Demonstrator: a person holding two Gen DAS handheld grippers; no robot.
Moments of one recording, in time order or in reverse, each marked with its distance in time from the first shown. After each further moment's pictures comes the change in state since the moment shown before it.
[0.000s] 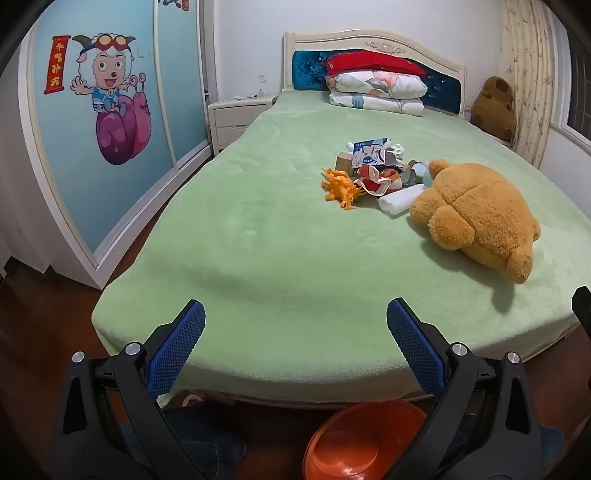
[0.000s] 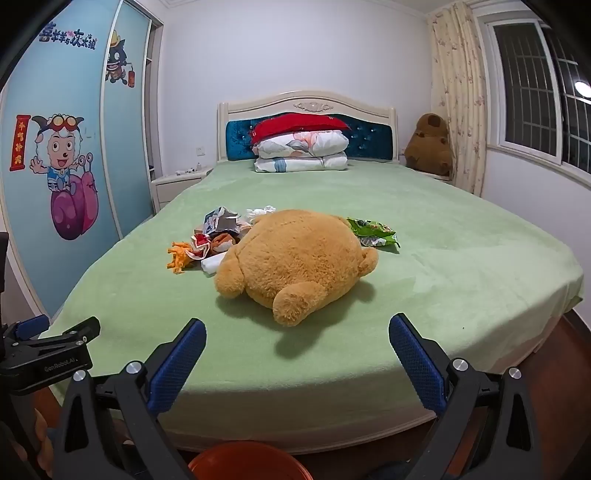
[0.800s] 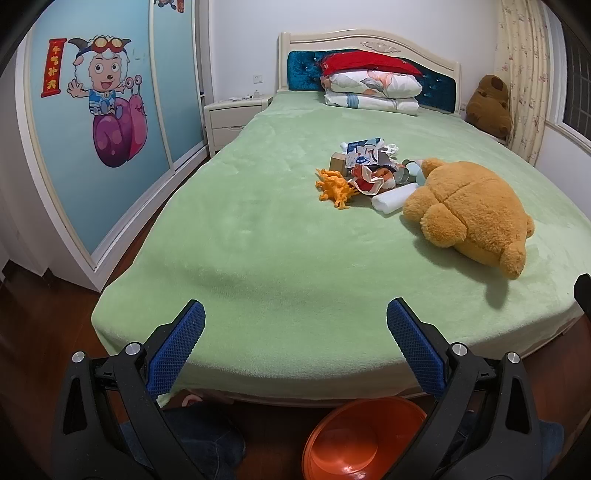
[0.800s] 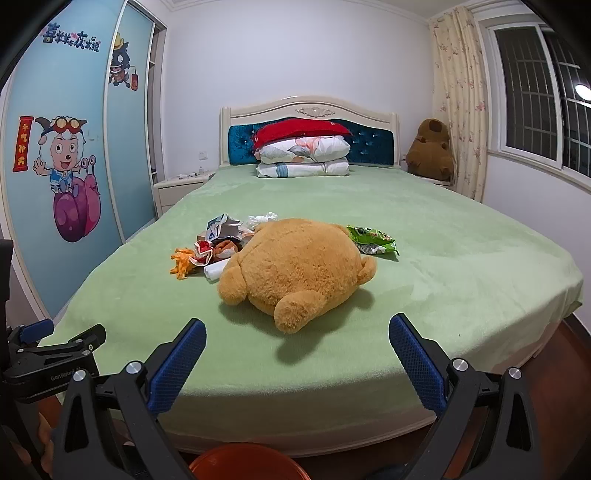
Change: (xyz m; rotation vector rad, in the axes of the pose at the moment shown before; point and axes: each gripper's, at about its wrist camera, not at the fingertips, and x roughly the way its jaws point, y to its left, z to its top) left arm -0.001 -0.005 -0.003 0.015 0.005 -0.003; right arm -0.011 -0.002 0.007 0.000 -0.019 0.007
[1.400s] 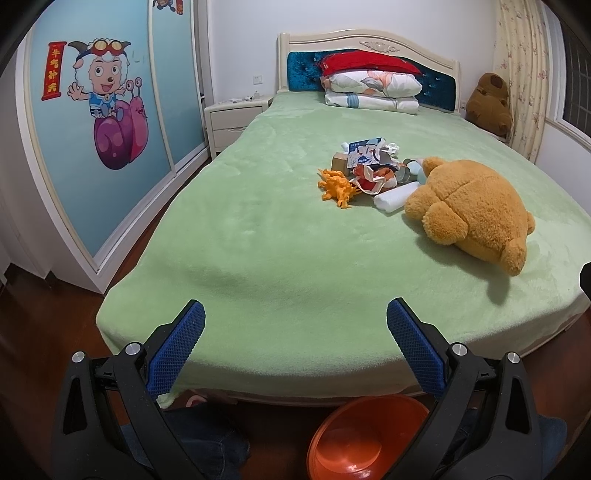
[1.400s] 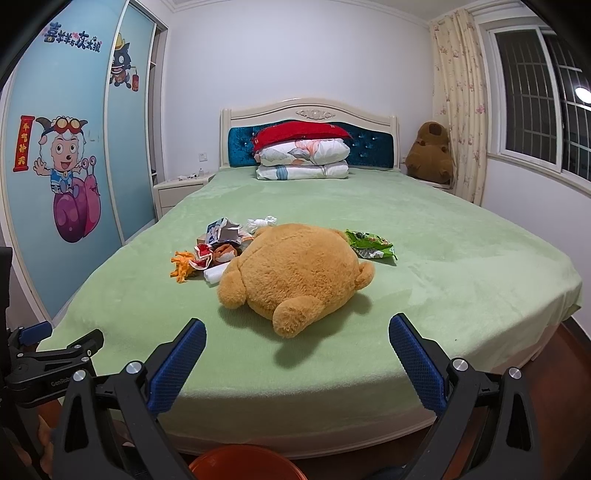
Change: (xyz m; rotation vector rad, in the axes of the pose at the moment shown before) left arm -0.003 -0.001 0.000 0.009 0.000 0.005; right arm -0.002 0.000 0.002 -0.002 -0.006 0.001
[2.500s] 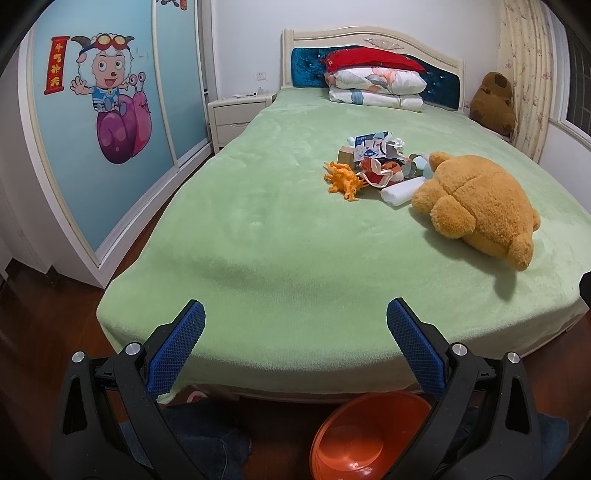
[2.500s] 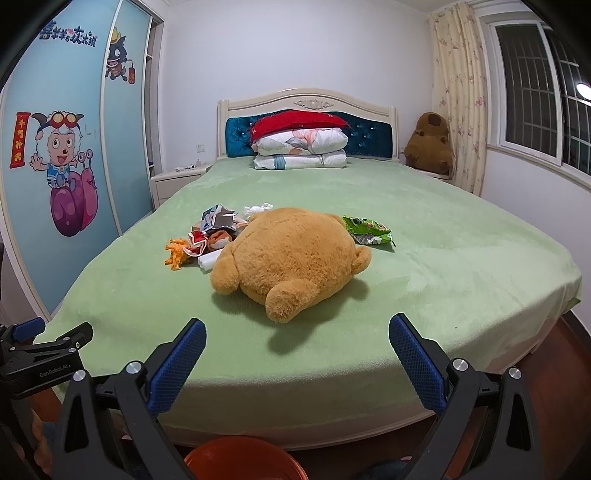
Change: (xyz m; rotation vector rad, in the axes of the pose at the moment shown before) left arm 0.002 0.009 -0.006 -0.014 0.015 0.005; right arm 0.006 -0.007 -0.009 0.000 0.039 -0.007
